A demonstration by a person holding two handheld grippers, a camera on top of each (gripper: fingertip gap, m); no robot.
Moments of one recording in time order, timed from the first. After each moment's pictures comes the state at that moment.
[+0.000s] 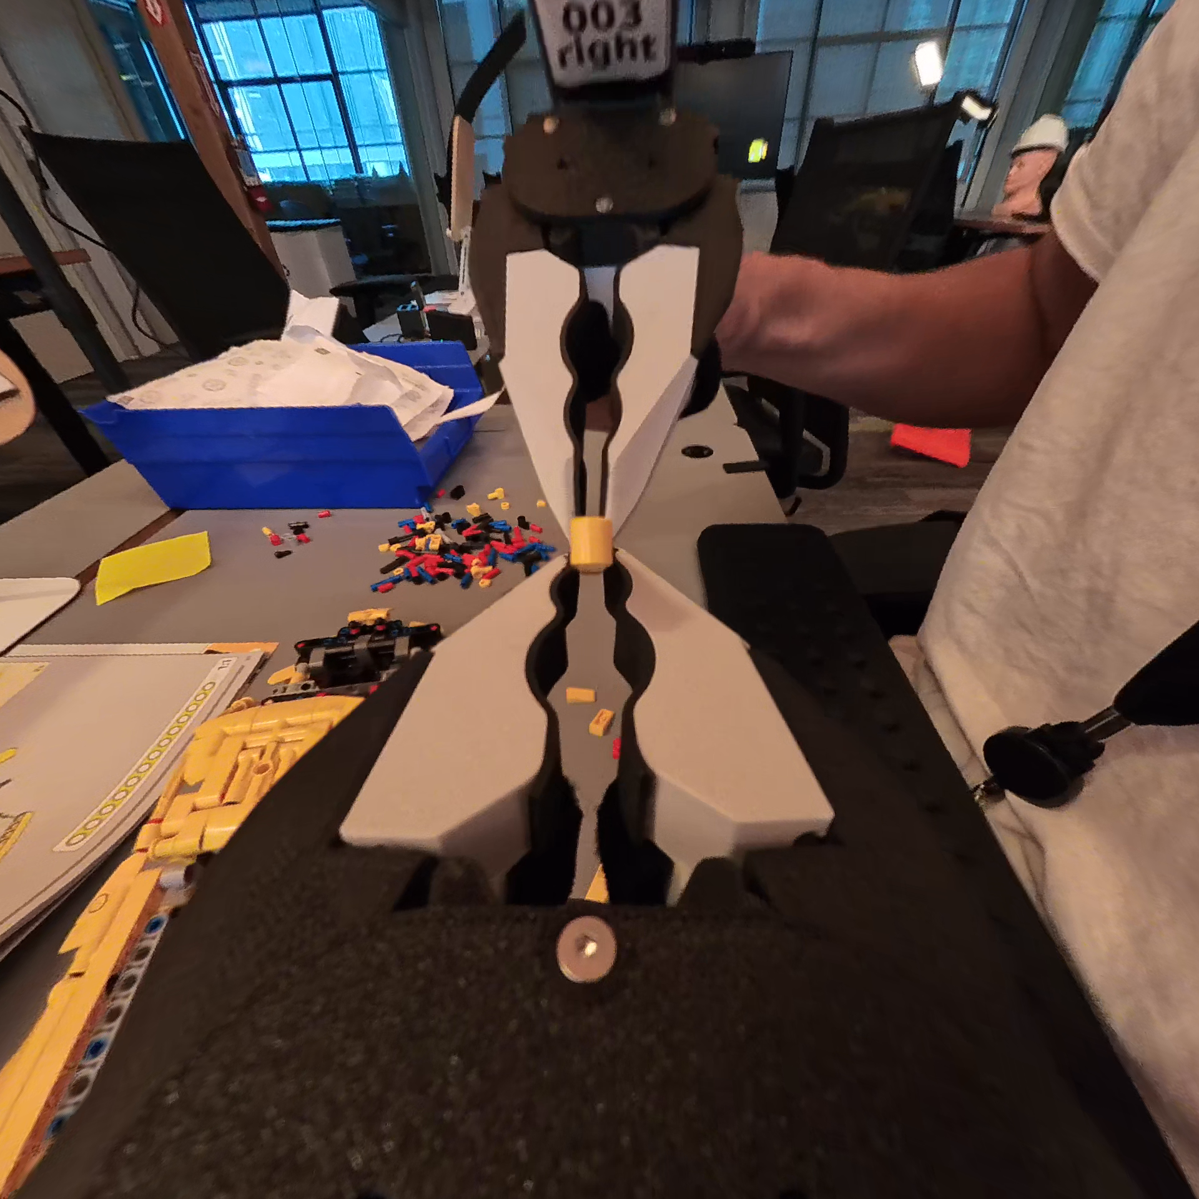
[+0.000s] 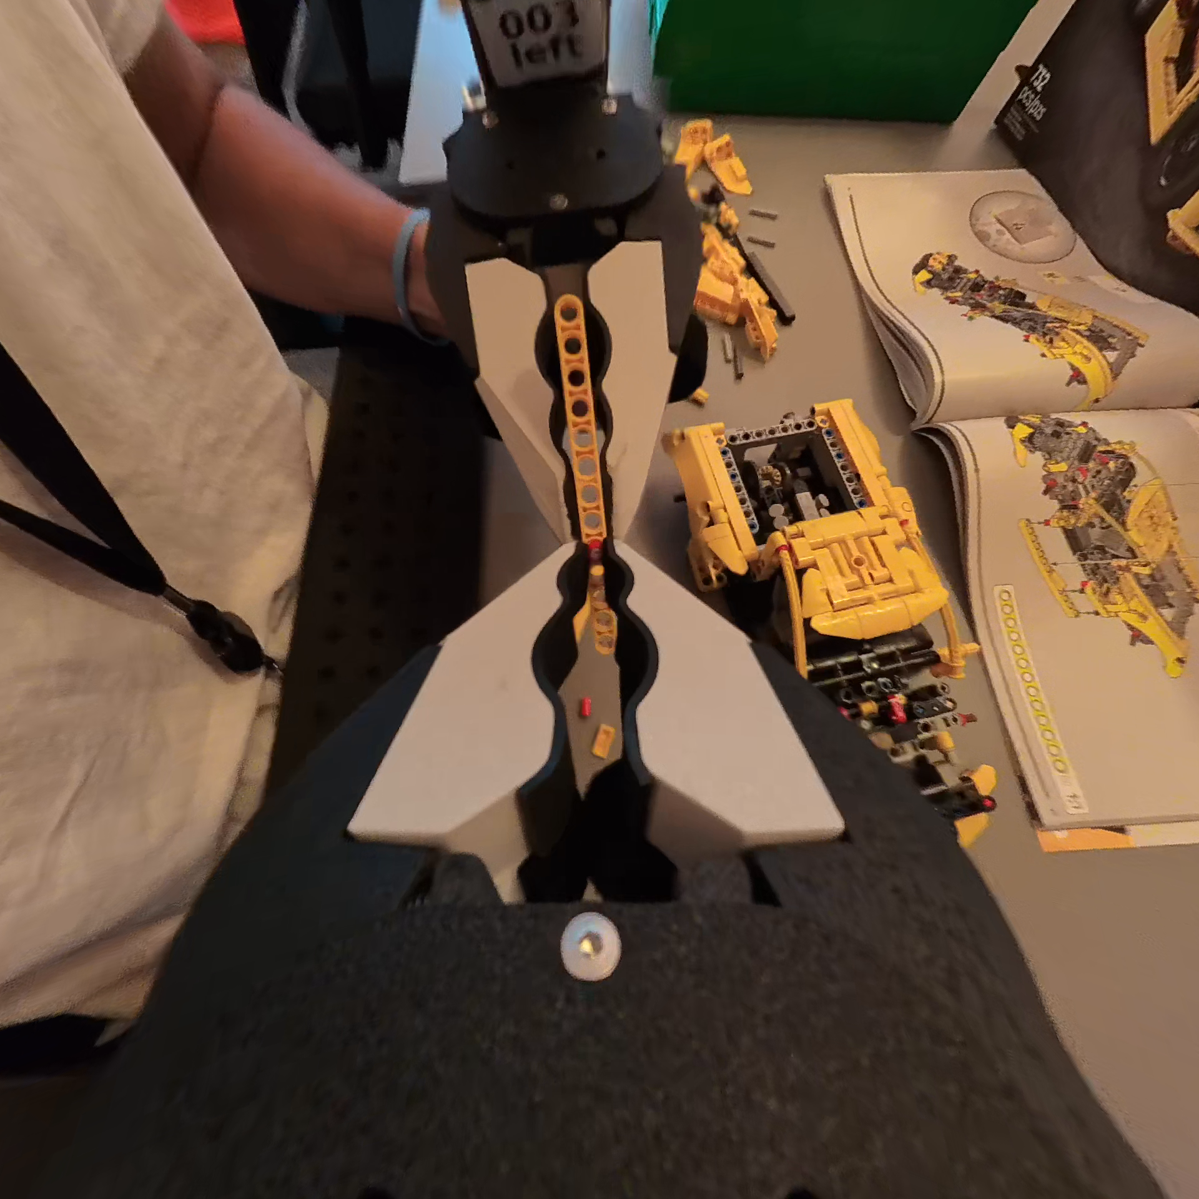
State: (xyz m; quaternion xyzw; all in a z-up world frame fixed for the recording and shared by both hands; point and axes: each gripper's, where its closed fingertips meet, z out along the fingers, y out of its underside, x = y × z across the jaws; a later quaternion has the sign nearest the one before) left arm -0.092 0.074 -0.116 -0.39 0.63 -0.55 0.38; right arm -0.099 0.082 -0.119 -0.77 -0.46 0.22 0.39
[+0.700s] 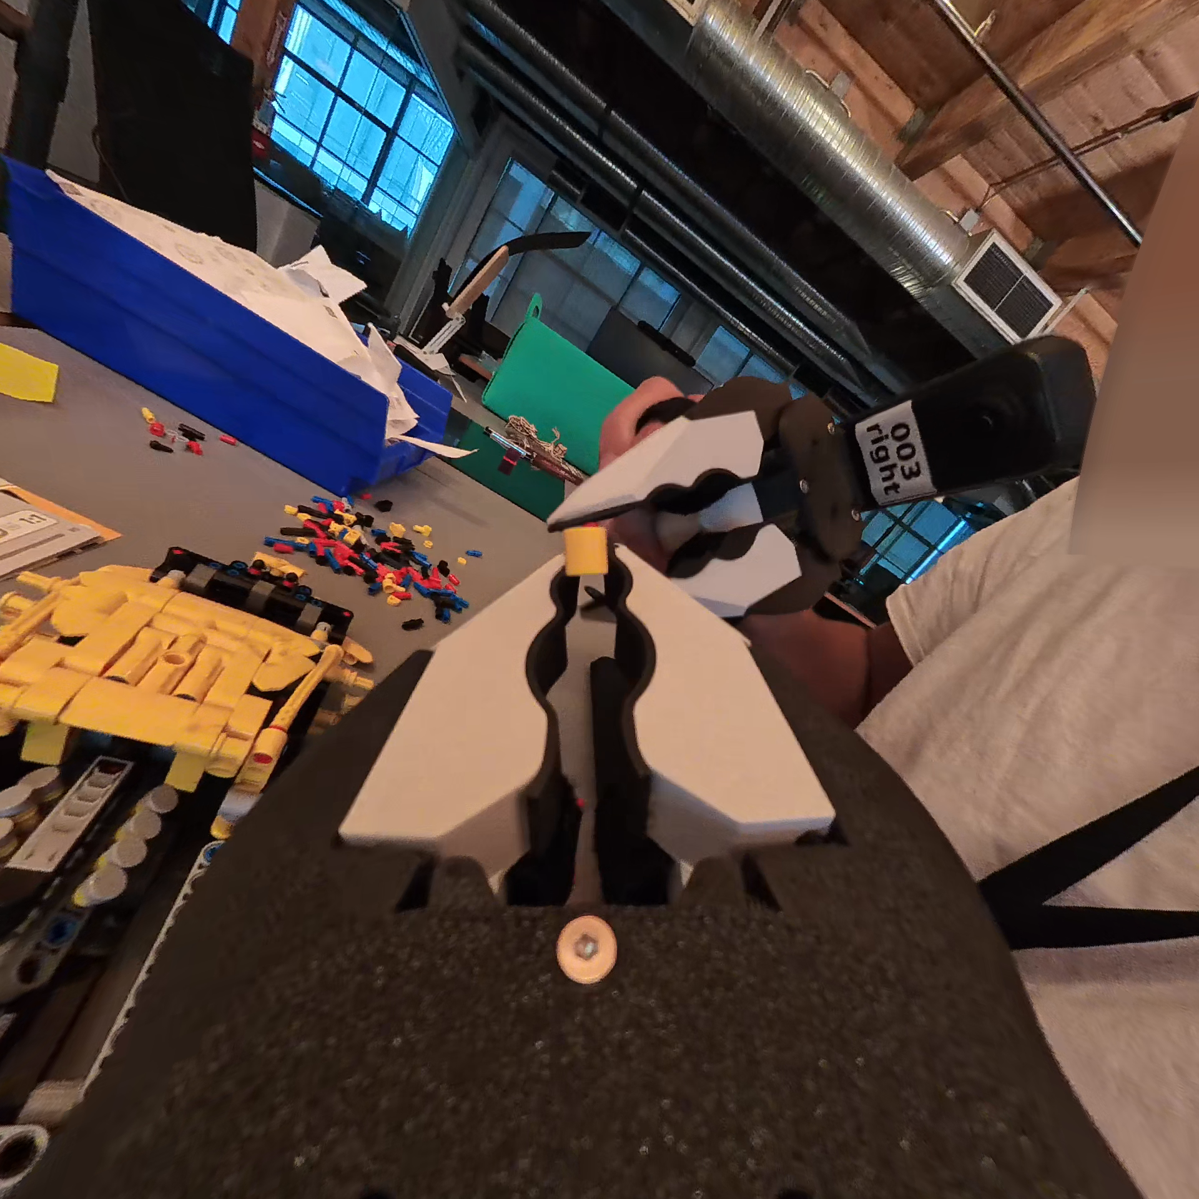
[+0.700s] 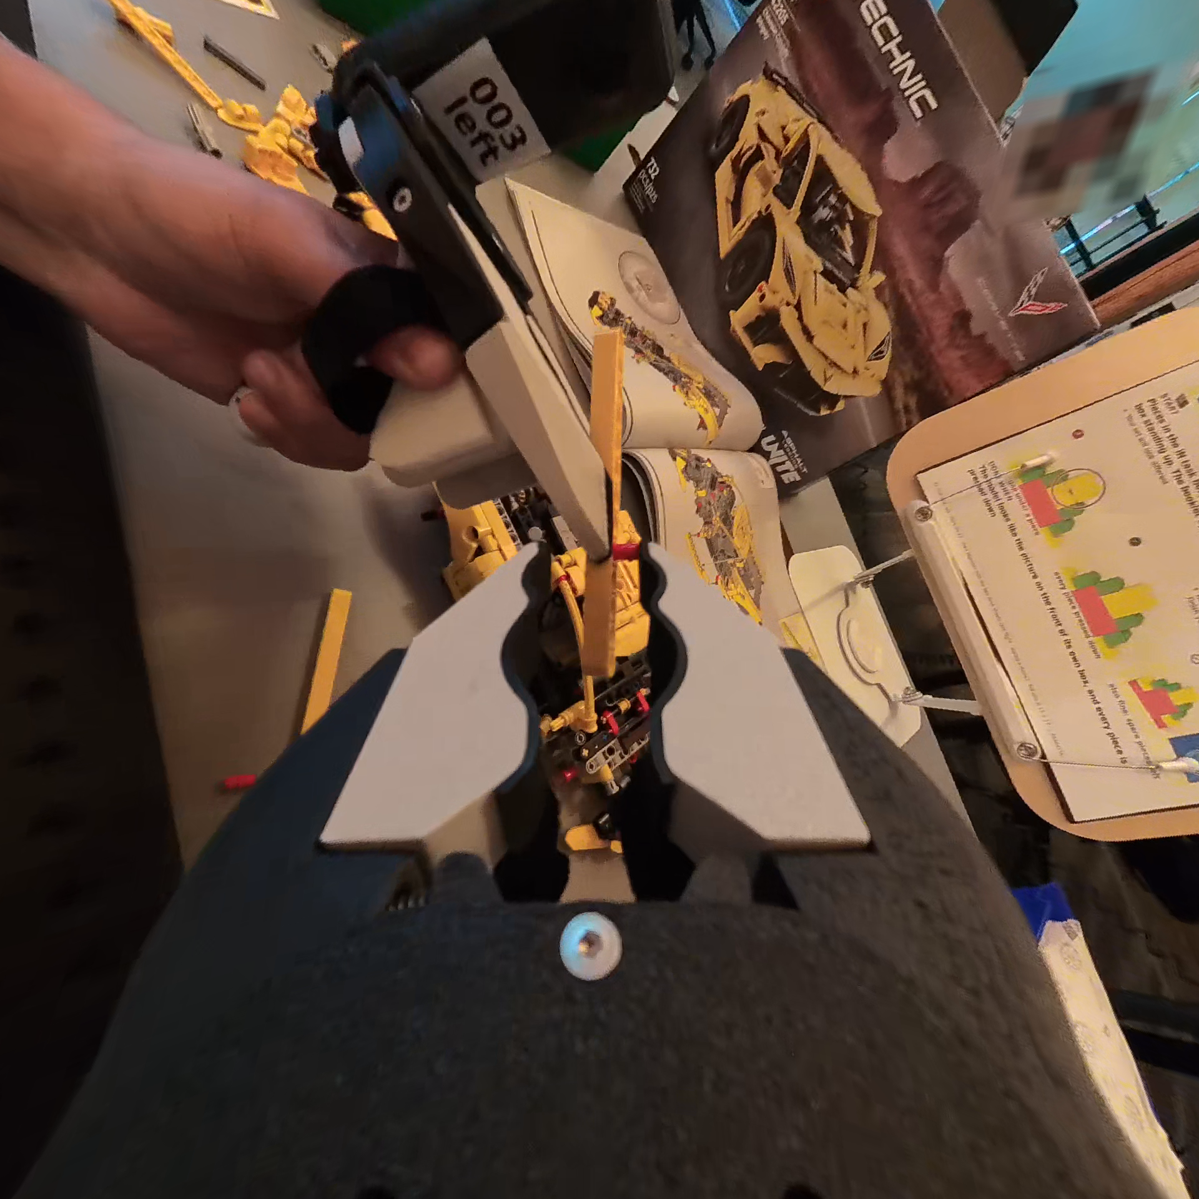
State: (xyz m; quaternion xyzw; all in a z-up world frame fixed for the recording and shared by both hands) left arm -0.087 0.118 -0.102 -0.49 0.42 -0.74 0.21; right arm -0.095 0.131 -0.115 -0.74 -0.43 -0.10 0.51
